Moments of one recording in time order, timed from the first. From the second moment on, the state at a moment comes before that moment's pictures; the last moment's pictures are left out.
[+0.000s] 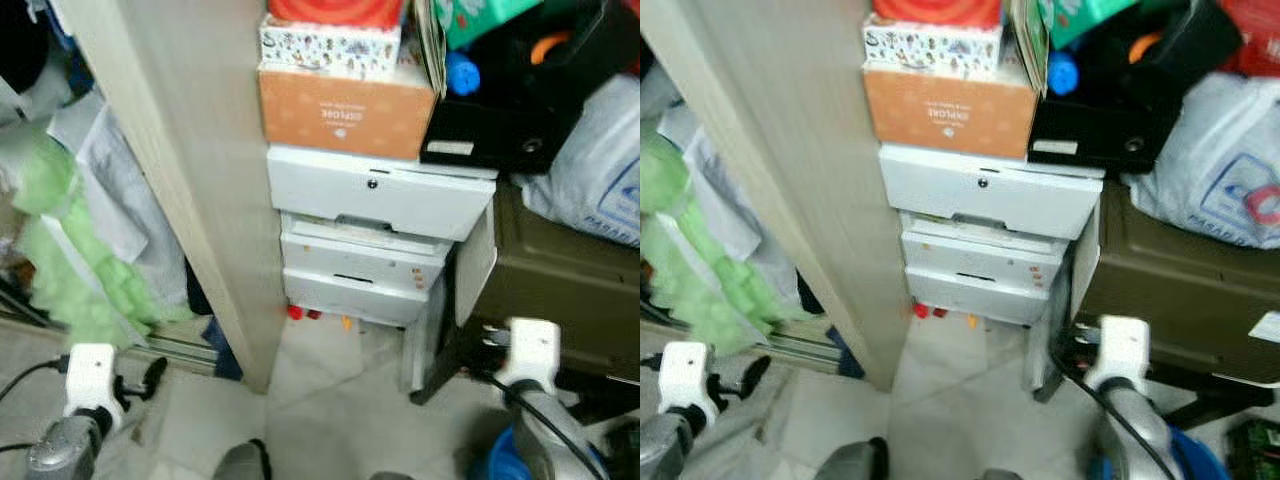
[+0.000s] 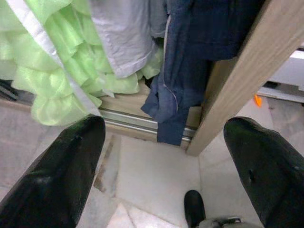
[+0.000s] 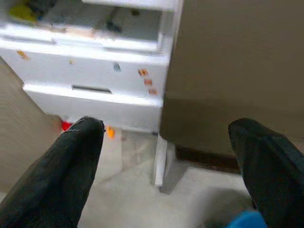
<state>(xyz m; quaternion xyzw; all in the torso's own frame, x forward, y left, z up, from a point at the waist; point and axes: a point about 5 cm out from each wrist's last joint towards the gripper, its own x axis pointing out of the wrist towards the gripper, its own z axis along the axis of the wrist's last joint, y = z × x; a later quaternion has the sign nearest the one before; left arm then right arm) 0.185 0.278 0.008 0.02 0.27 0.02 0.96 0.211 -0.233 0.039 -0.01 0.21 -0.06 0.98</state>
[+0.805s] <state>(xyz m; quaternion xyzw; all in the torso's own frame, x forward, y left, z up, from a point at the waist) 0.182 0.325 -0.028 0.10 0.36 0.10 0.92 0.187 -0.256 -0.052 0.00 0.36 -0.10 0.93</state>
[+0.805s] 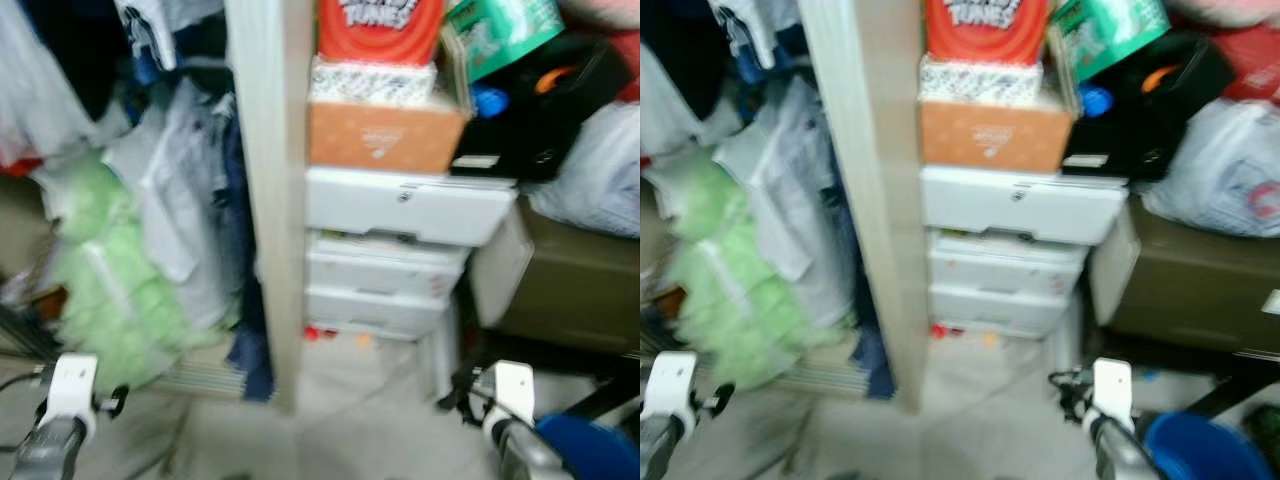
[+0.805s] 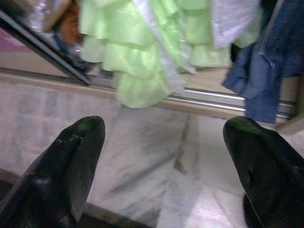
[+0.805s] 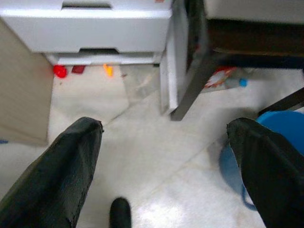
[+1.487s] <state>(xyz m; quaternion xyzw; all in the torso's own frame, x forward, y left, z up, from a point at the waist) 0.172 0.322 -0.042 0.11 0.41 0.12 0.90 0.174 -0.259 -0.067 -0.03 0.40 -0.12 0.91</state>
